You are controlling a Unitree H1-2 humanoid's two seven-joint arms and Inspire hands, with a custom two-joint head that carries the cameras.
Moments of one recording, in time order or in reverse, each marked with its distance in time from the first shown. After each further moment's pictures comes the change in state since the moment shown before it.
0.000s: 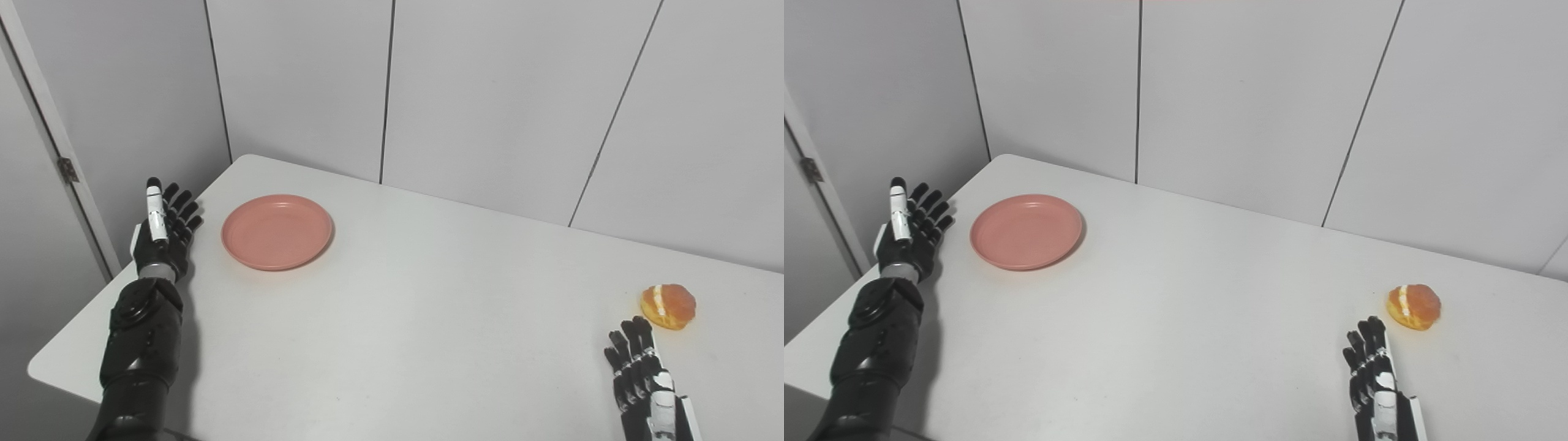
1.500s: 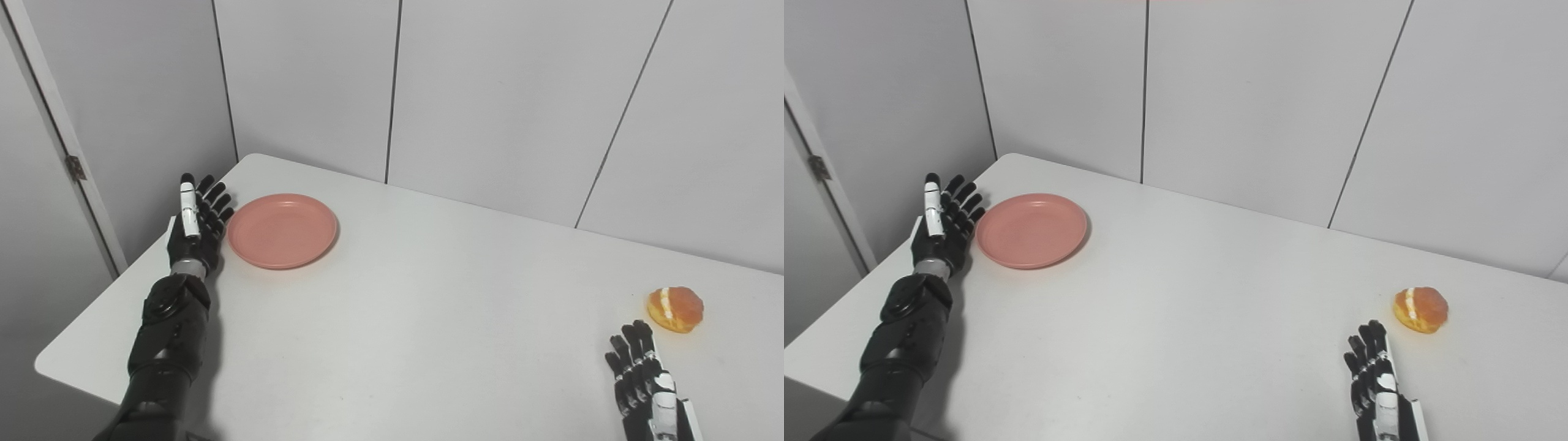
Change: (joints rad) left arm -0.017 -0.033 -0.115 0.041 -0.006 -0.072 -0.068; right arm 0.010 -0.004 -0.002 -0.017 -0.003 0.036 -0.006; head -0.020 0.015
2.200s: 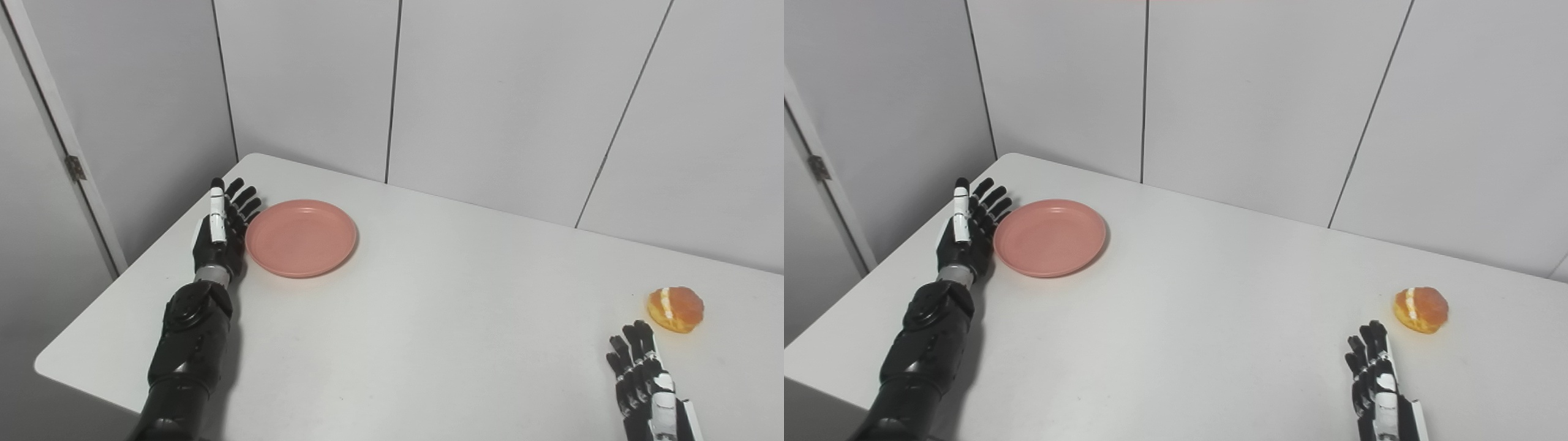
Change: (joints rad) left arm 0.041 -0.062 -0.049 -0.120 0.025 0.026 0.021; right arm 0.001 0.003 0.000 -0.003 -0.017 0.000 -0.006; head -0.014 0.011
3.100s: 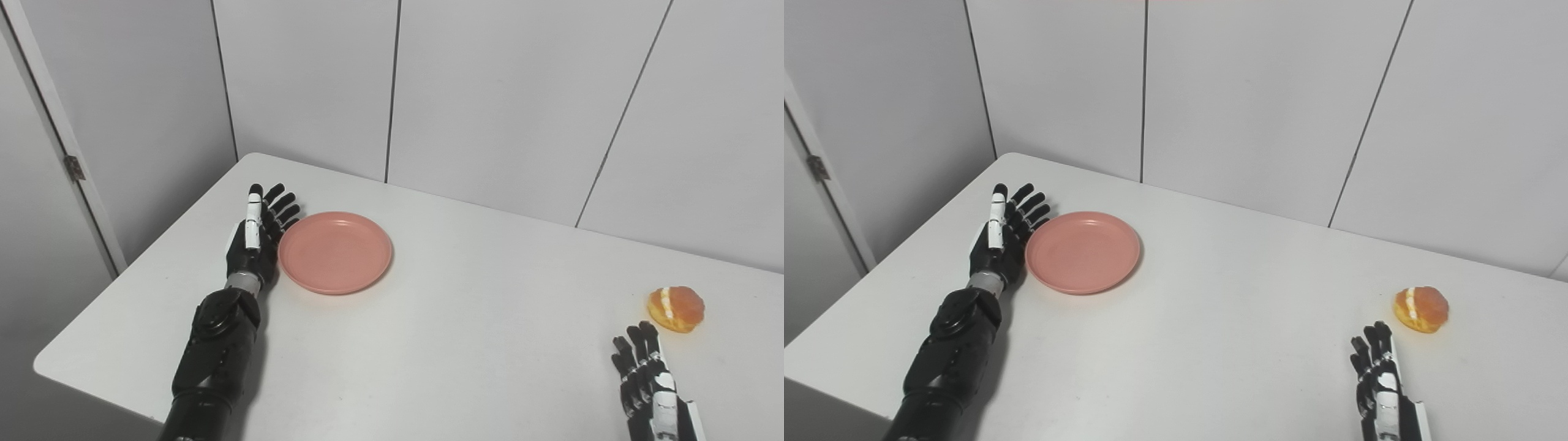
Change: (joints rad) left arm 0.022 -0.073 -0.071 -0.100 0.027 0.039 -0.007; right arm 0.003 0.007 -0.001 -0.011 -0.021 0.005 -0.030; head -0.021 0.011
